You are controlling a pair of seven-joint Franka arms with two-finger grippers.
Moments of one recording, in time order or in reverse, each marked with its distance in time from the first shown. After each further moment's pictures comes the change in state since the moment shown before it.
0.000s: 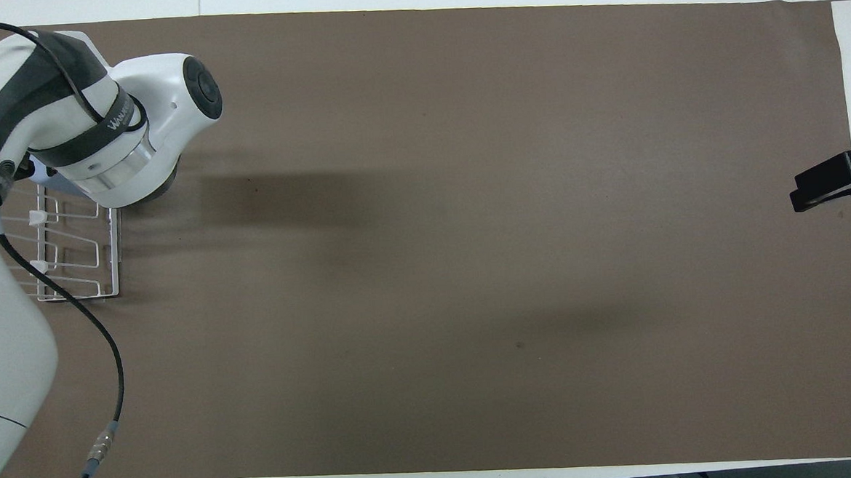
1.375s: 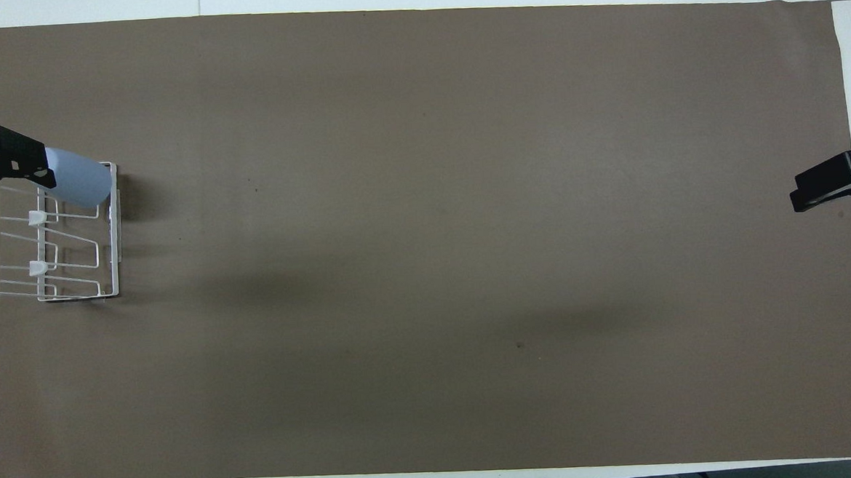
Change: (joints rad) left arm 0.249 -0.367 -0.017 0.054 -1.256 0.001 1.544; right arm 0.000 0.000 0.000 0.000 0.000 0.000 0.000
